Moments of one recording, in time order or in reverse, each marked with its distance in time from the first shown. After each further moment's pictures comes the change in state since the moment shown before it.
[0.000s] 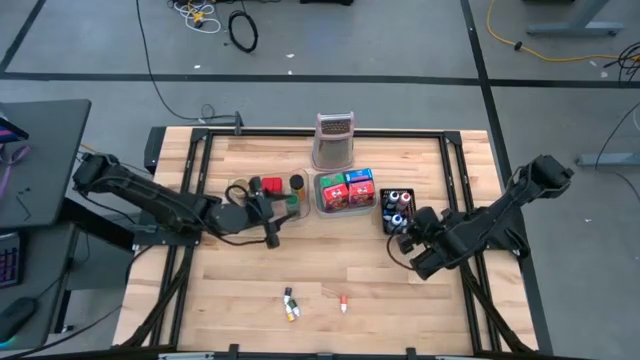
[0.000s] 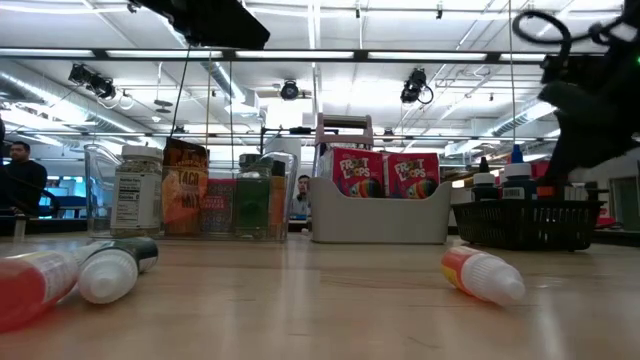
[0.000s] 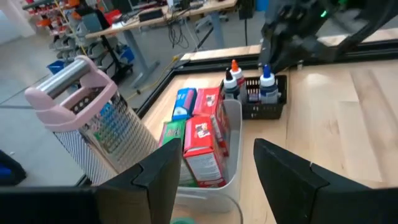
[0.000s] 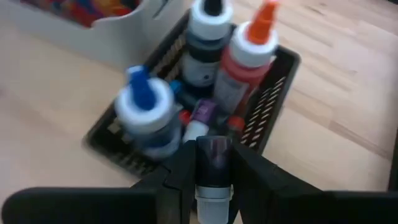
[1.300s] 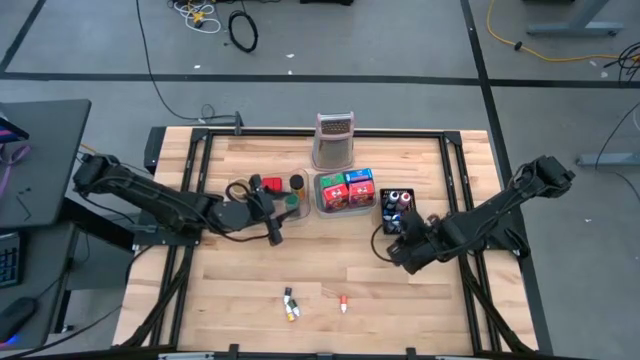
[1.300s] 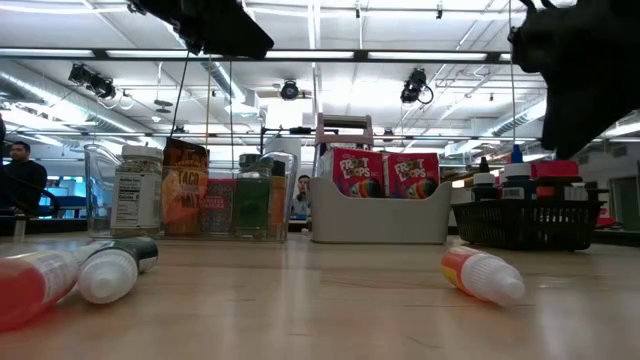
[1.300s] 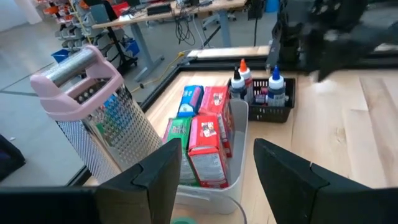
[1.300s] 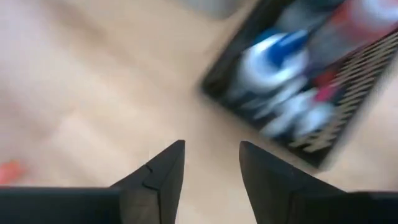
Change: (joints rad) left arm 0.029 0.012 0.000 0.010 -0.003 -0.054; right arm -0.091 0.000 0.181 0.103 -0.306 -0.256
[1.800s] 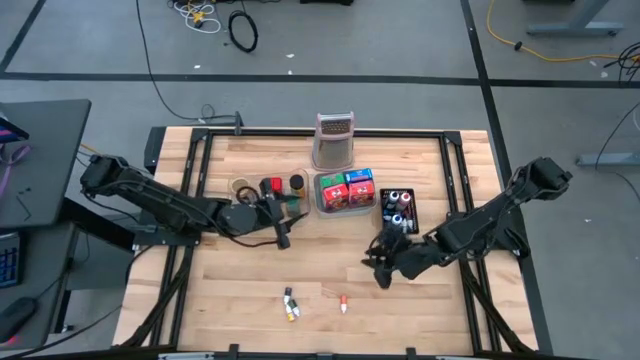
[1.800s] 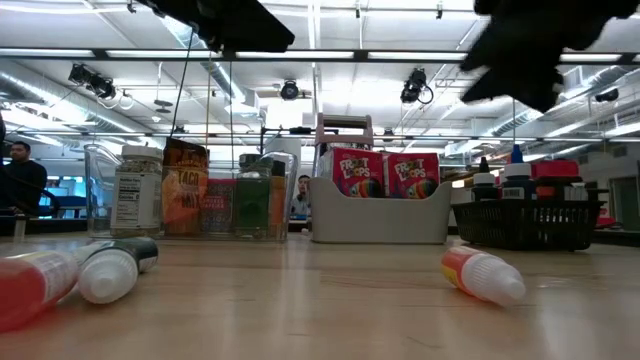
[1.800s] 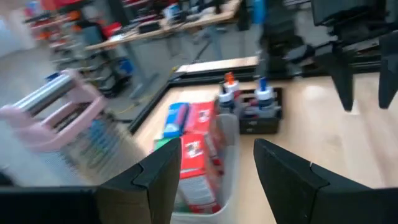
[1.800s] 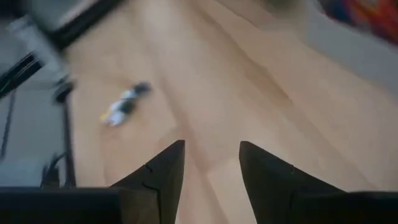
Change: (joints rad) left arm 0.000 0.102 0.001 0.174 0.036 0.113; right arm 0.030 0.034 -0.101 0.771 0.046 -0.460
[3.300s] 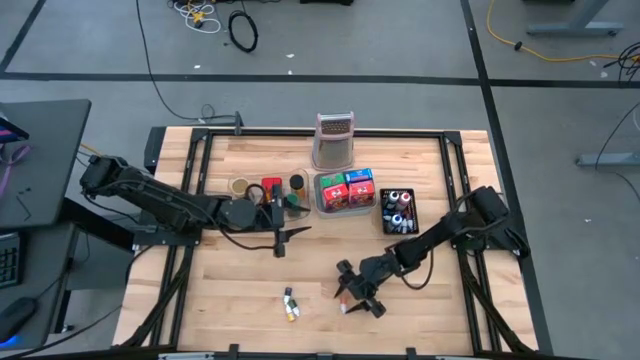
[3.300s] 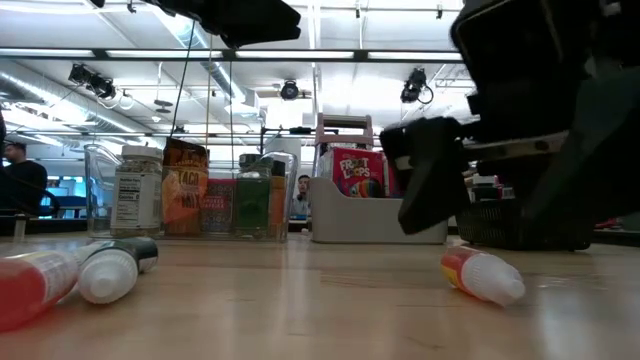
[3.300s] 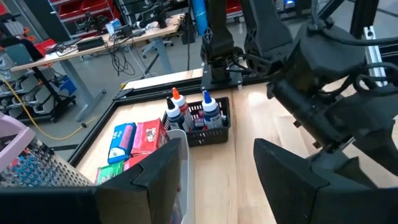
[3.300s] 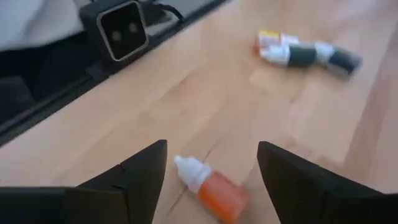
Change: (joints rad) left arm 0.035 0.000 0.000 0.048 0.279 0.064; right arm -0.107 0.599 -0.019 0.845 -0.684 -1.096
